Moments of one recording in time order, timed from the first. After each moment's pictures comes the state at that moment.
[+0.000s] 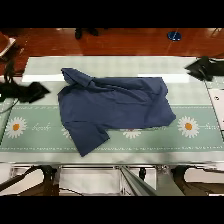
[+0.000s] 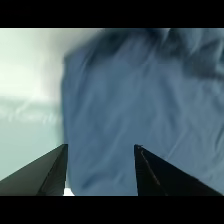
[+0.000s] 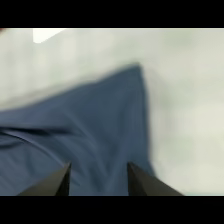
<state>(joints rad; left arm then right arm) 0.40 -1.21 0.91 0.95 -1.15 -1.30 -0.49 -1.45 1.33 -0.79 1.25 1.23</state>
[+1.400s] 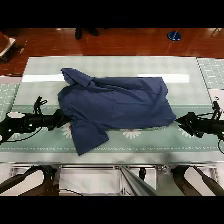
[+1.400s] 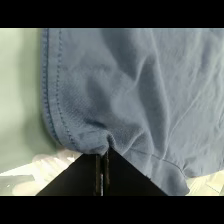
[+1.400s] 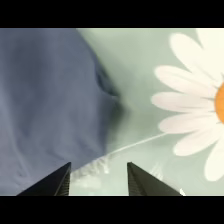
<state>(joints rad) 0.26 -1.23 0.43 0.62 -0.88 -1.12 -0.64 -1.01 0.47 -0.87 1.12 1.28</state>
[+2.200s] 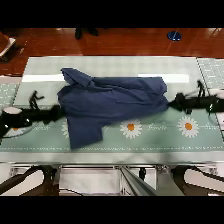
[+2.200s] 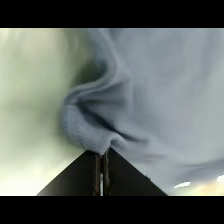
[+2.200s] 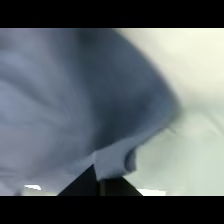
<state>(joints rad) 0.26 -1.18 0.58 0.56 -0.87 -1.12 -0.39 -1.36 0.91 -0.73 1.13 1.23</state>
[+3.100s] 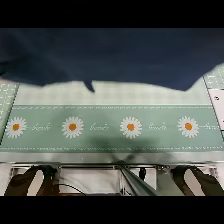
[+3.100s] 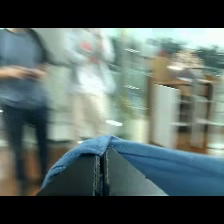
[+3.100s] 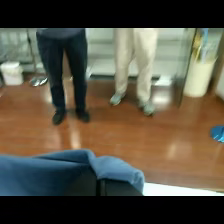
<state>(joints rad) 0.26 -0.61 1.62 0.95 -0.85 -1.25 -0.36 -0.77 1.96 -1.04 1.34 1.41</state>
